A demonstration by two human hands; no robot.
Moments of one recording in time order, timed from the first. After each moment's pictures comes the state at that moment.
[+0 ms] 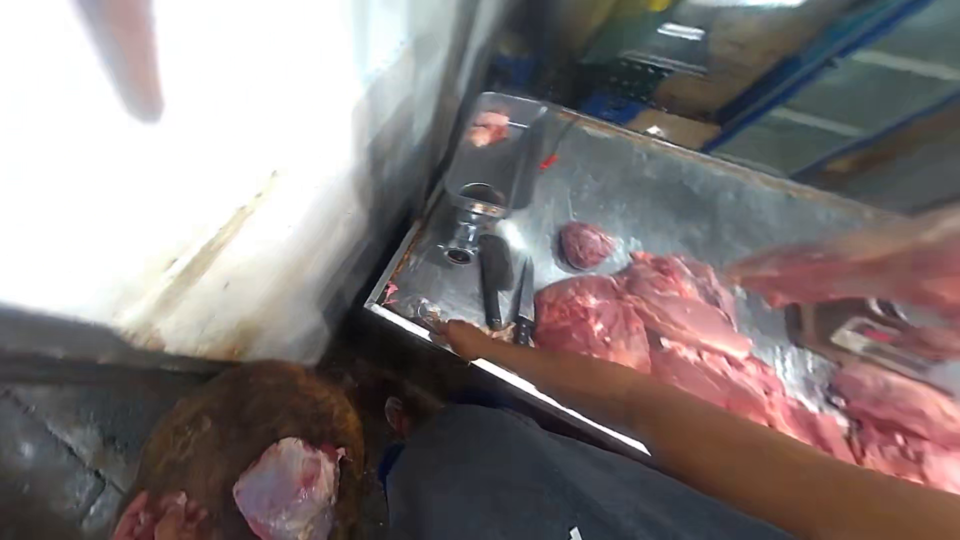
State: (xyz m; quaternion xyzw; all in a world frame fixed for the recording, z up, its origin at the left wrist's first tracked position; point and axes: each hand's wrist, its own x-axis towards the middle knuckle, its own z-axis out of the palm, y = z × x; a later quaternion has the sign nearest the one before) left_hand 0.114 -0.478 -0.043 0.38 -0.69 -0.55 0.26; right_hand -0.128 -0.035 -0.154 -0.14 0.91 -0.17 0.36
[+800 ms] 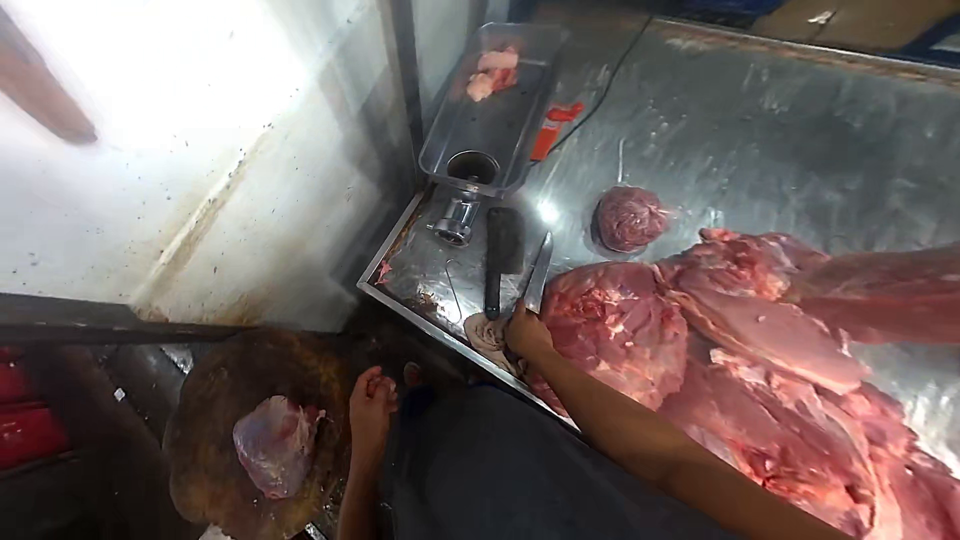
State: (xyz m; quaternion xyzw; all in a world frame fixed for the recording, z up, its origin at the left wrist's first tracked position) left_hand 0.030 -0.175 -0.093 0.35 -0.71 -0.60 -0.09; right_hand -0.111 0.123 -0.194 0.18 0.91 -0.13 0.34
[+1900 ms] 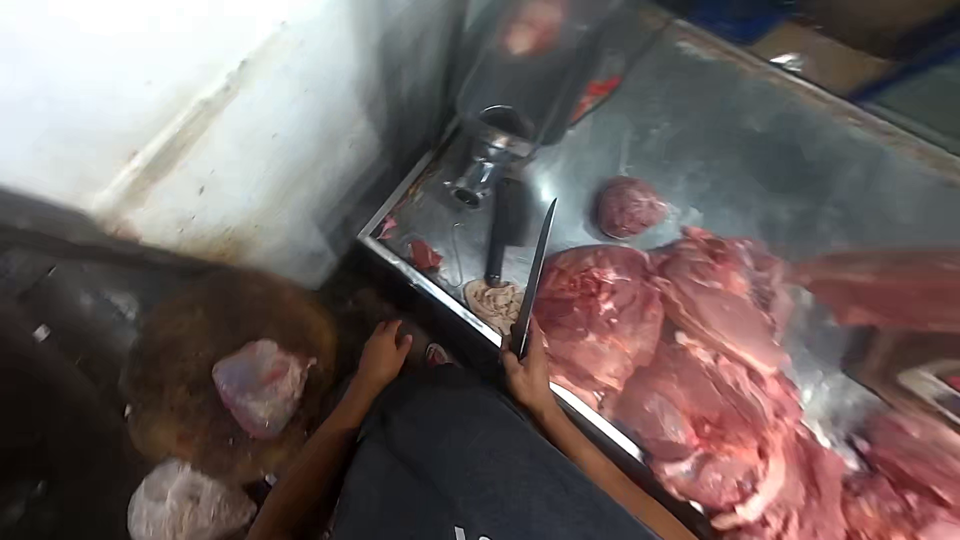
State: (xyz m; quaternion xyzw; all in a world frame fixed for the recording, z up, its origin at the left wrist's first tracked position) left_hand 0.018 -0.216 -0.171 0.08 -0.88 -0.36 -0.29; right_hand 0.042 0.075 -0.159 0.11 0.85 -0.51 0.03
